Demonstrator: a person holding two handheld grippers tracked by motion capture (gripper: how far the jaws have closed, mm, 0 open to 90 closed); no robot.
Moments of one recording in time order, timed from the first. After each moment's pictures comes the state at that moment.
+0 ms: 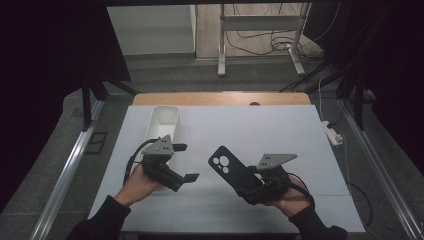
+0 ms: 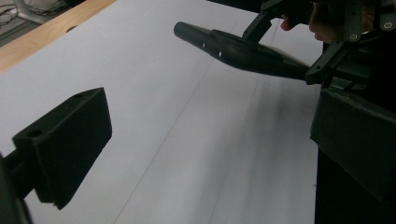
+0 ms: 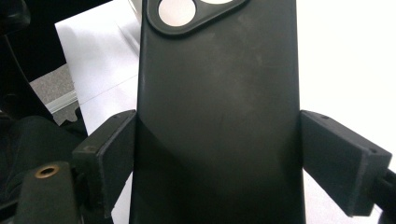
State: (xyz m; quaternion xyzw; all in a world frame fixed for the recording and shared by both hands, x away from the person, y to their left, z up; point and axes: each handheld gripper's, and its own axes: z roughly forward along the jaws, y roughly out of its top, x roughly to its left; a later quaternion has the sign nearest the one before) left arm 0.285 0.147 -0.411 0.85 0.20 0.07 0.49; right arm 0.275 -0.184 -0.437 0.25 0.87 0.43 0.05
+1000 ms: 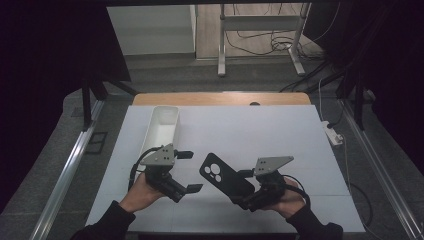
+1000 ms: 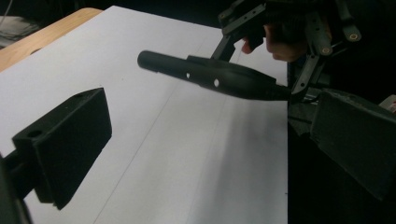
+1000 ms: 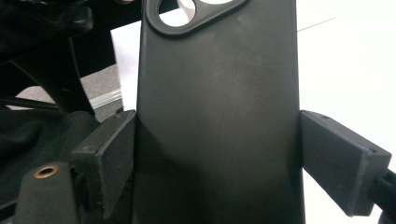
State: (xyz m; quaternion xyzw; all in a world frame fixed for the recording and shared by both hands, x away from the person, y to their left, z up) left arm 0.264 0.142 -0.419 0.83 0.17 0.06 0.53; right arm 0.271 -0.175 -0.441 0.17 0.87 0.47 0.00
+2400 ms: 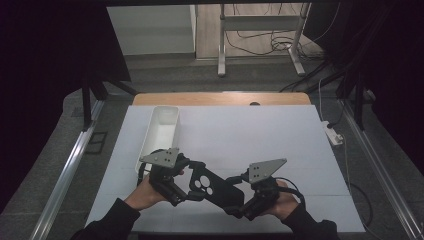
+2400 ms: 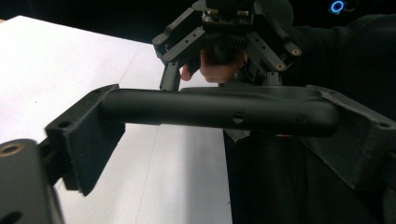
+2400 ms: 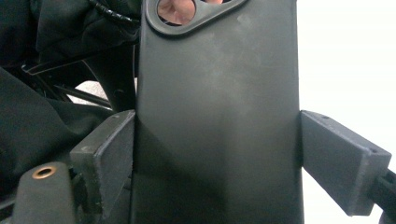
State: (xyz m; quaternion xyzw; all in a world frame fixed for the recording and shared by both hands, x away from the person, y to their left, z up) left arm 0.272 0.136 -0.428 0.81 0.08 -0.06 0.57; right arm 0.264 -0.160 -0.442 0.08 0.86 0.51 -0.06
